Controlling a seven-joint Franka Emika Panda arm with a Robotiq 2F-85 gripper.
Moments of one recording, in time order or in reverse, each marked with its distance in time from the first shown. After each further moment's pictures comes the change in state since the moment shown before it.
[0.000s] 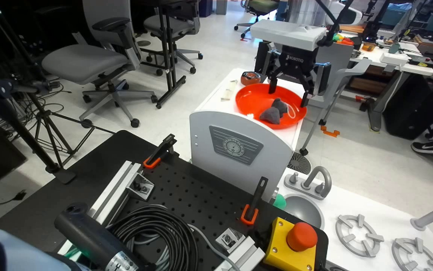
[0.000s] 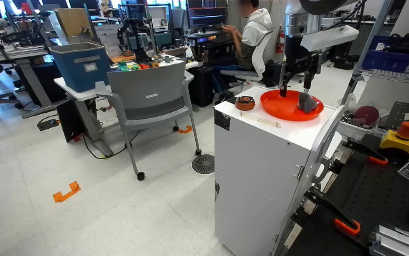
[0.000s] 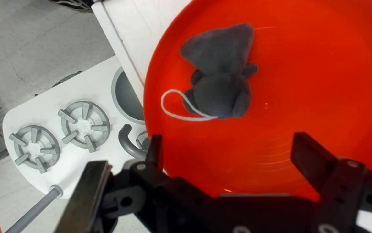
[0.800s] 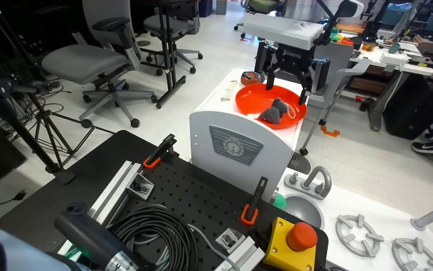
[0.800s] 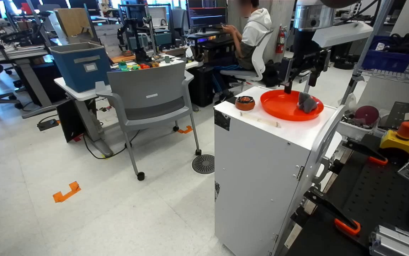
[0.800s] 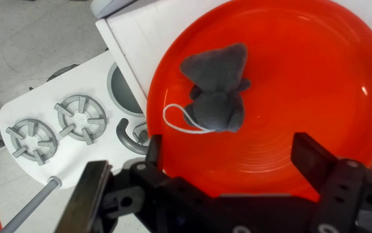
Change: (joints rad) arm 0.001 -0.102 0.000 -0.121 -0.002 0.090 0.000
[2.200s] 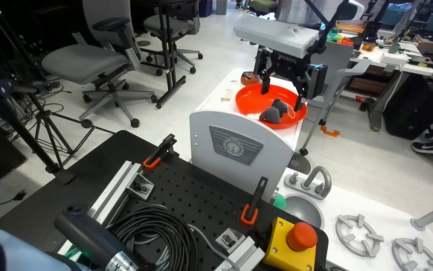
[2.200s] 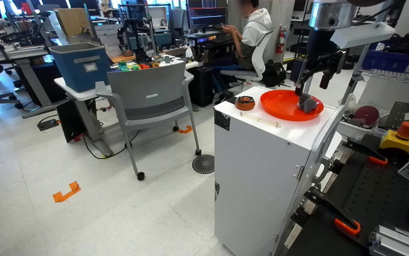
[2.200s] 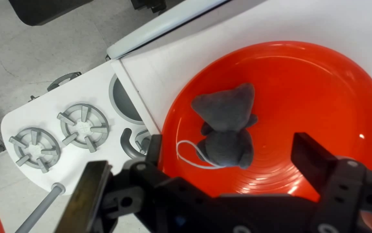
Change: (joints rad) arm -0.012 -0.100 0.000 -0.138 -0.003 0.064 0.002
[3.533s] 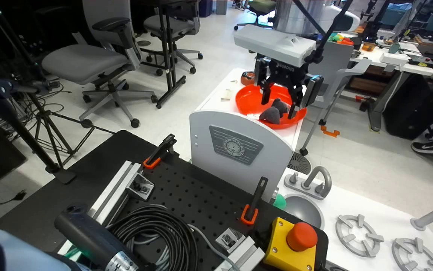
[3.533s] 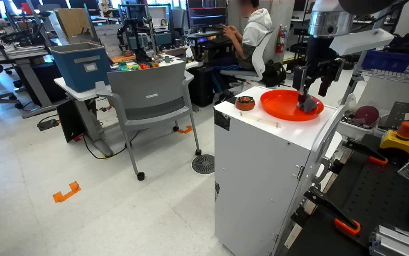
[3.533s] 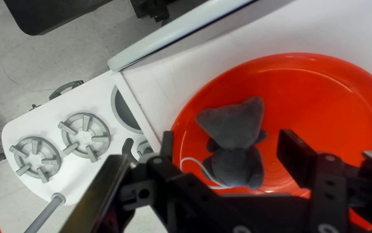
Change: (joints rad) arm -0.004 0.031 0.000 0.001 -0.001 0.000 0.000
